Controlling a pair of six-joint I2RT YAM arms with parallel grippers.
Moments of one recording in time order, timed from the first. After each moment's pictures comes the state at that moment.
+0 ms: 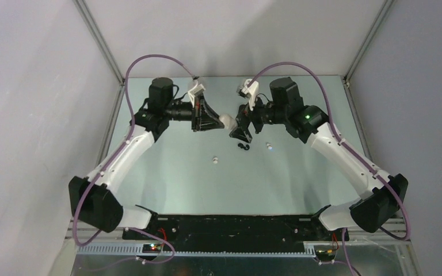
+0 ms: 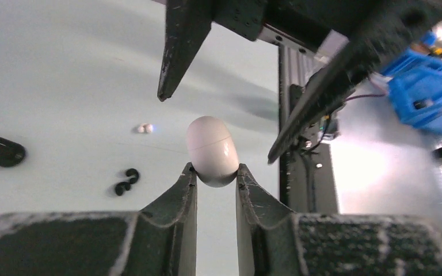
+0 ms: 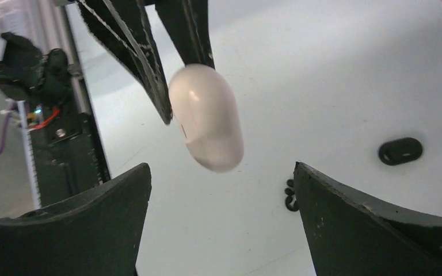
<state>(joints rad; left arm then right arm) -0.37 1.38 1.24 -0.23 1.11 -0.02 0.64 1.39 1.43 -0.52 -0.49 -0.21</state>
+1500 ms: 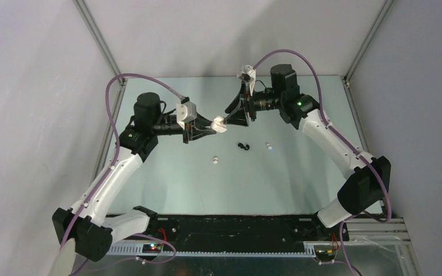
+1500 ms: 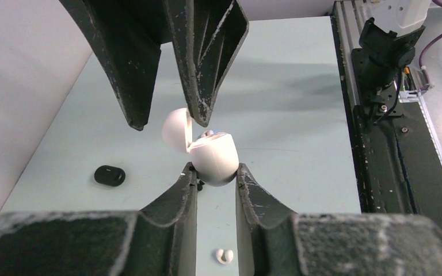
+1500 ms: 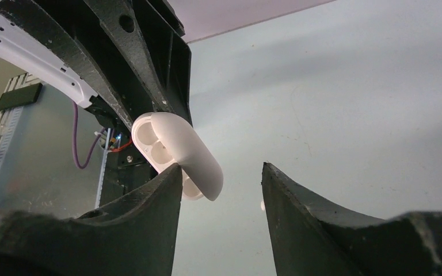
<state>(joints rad) -0.37 1.11 1.07 -0.22 1.04 0.39 0.52 1.55 1.50 -0.28 -0.99 -0.06</state>
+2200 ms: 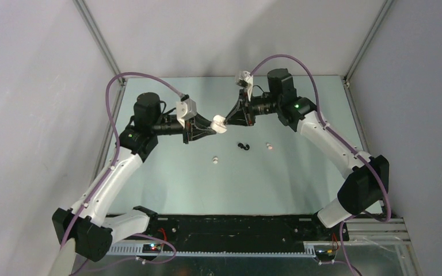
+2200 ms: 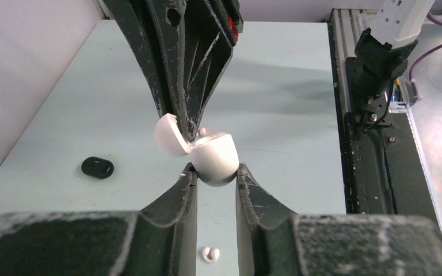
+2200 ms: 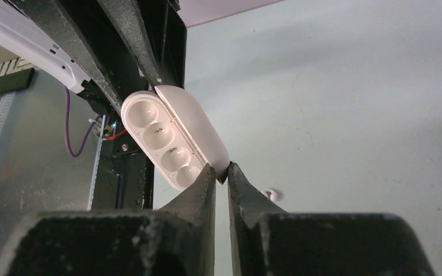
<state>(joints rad) -0.37 1.11 1.07 -0.22 1.02 0.34 0.54 1.55 1.46 -0.30 -0.99 -0.11</state>
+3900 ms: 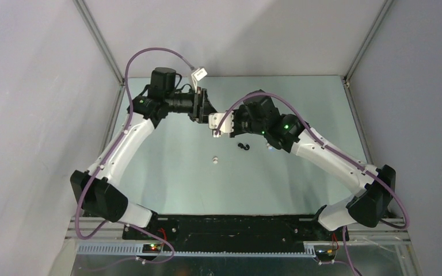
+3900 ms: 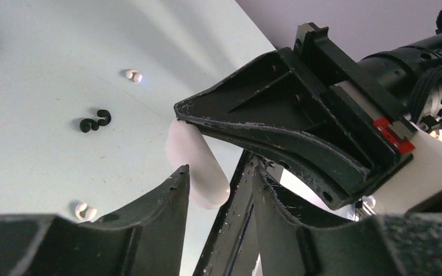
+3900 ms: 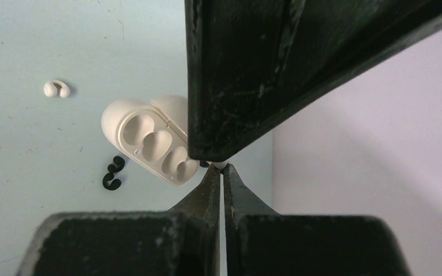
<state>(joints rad) -0.36 1.44 1.46 -0.60 0.91 -0.23 0.84 1.45 1.44 -0.49 -0.08 -1.02</state>
